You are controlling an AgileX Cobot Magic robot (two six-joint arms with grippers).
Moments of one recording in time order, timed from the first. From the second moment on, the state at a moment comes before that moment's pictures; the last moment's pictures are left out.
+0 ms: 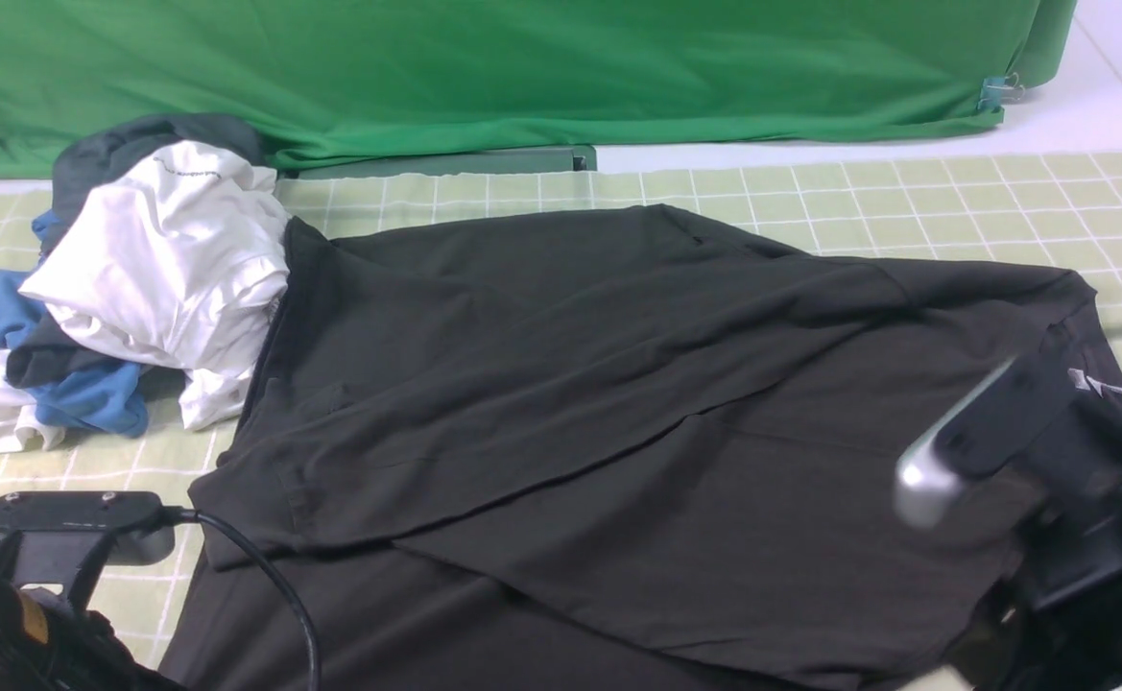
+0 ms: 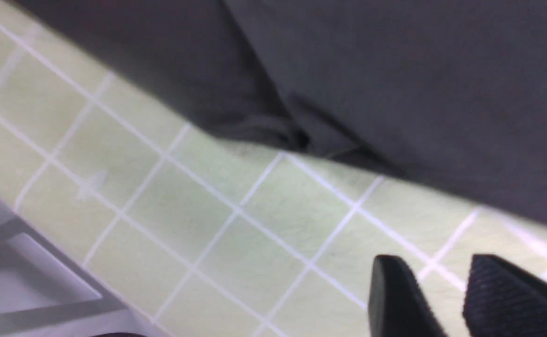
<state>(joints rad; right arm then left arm) 0.60 1.21 -0.73 0.23 0.86 -0.16 -0.21 1.08 -0.53 -0.09 1.01 -0.14</state>
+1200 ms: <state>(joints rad) 0.67 1.43 -0.66 0.32 0.63 -0.16 -0.21 1.03 -0.53 -0.08 1.02 -0.18</state>
